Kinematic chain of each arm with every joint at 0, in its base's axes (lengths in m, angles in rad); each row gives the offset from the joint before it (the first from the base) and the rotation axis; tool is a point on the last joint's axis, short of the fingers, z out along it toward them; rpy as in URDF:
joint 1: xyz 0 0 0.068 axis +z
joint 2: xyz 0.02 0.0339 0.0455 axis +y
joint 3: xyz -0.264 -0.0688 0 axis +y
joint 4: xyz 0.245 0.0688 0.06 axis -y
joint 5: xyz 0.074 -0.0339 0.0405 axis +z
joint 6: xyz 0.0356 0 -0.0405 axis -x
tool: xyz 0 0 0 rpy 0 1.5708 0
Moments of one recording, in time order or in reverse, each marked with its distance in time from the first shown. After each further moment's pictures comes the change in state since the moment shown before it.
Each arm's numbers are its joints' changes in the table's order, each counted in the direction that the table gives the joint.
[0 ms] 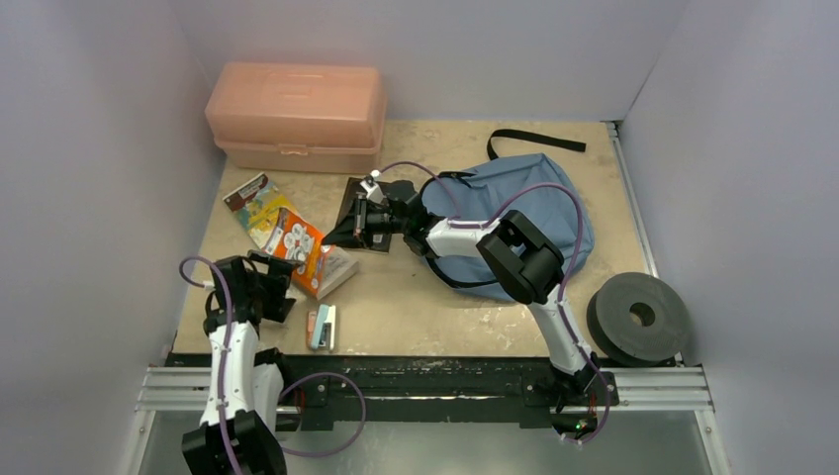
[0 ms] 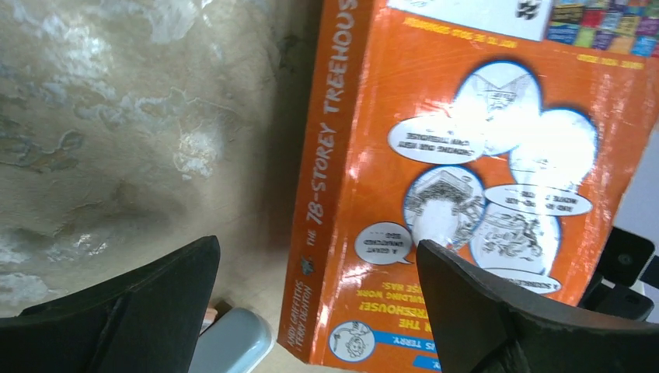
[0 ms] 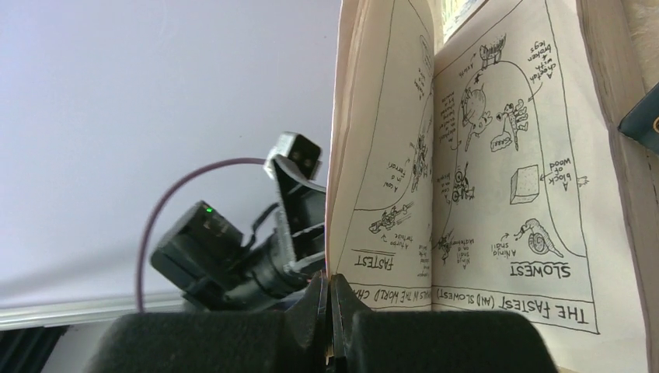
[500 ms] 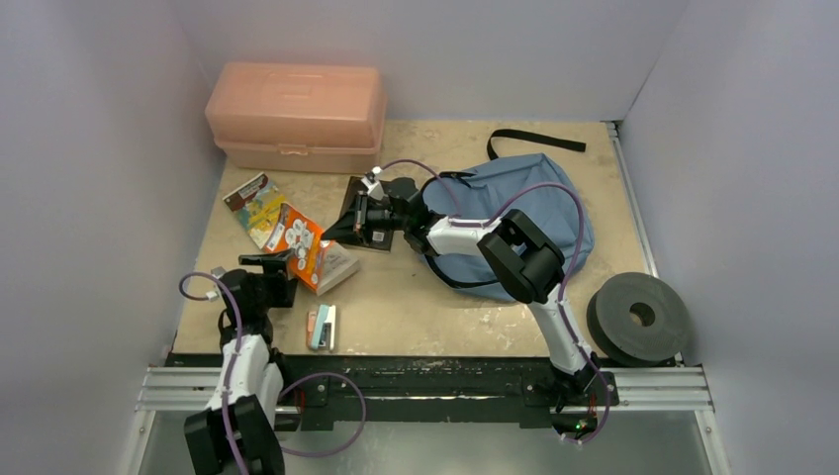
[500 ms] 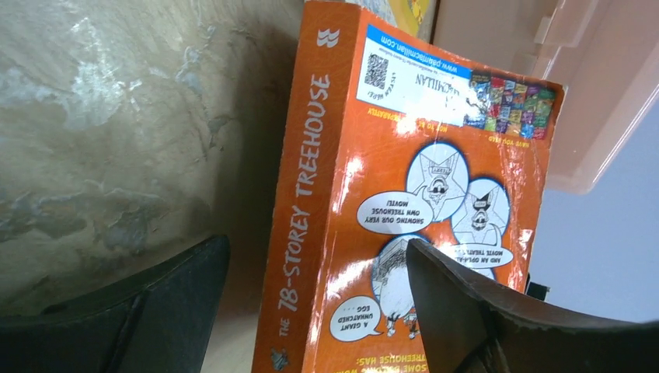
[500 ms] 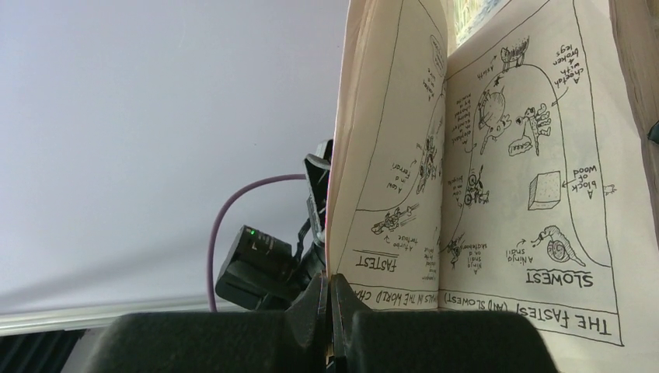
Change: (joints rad) left arm 0.000 -0.010 0.294 0.607 0.016 0.316; right arm -0.008 0.000 -0.013 0.022 -0.004 -0.048
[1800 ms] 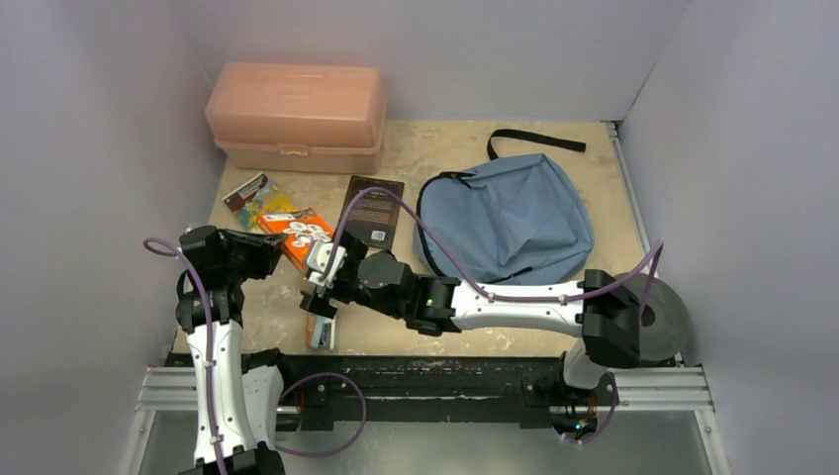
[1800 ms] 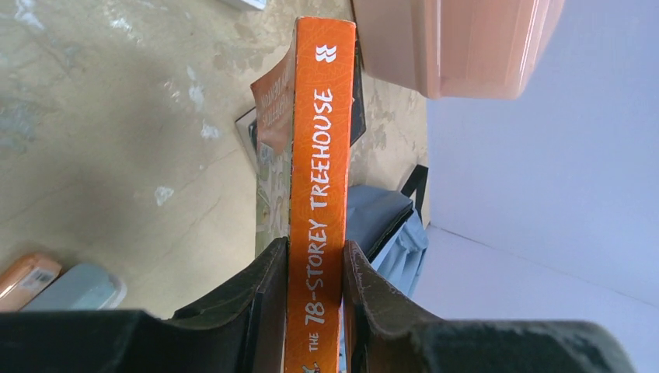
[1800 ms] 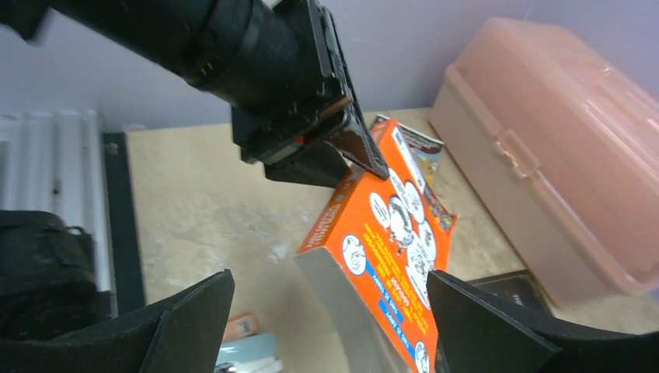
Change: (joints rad) left arm -0.034 -0.064 -0.614 -0.729 -0.052 -0.180; right arm 0.511 -0.579 0.190 -0.409 -0.900 1.634
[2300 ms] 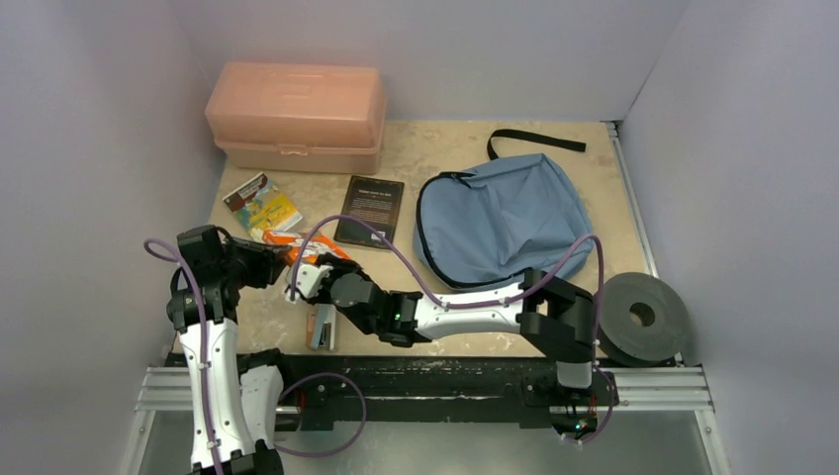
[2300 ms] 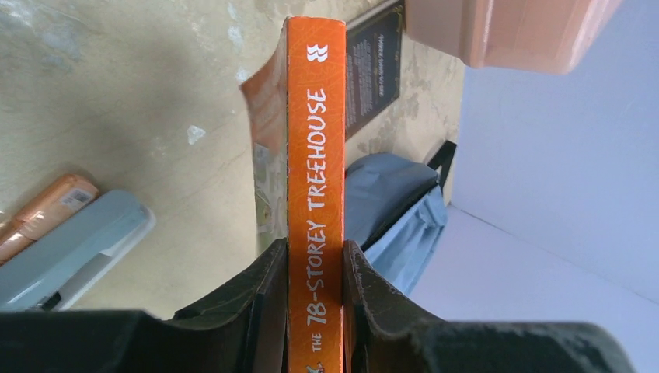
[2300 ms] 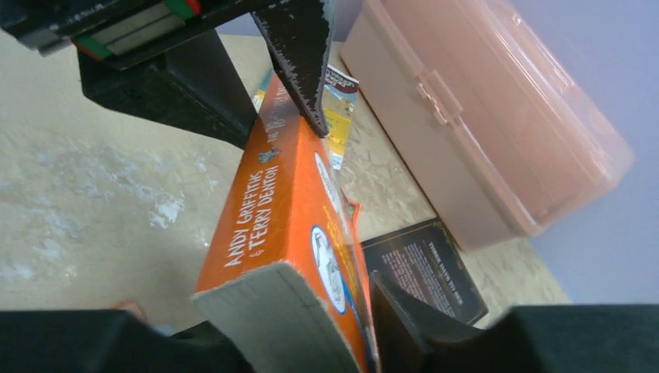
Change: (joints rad) left arm -0.005 0.011 -0.122 -0.280 -0.008 -0.036; right arm 0.048 0.249 -0.032 0.158 -0.377 0.283
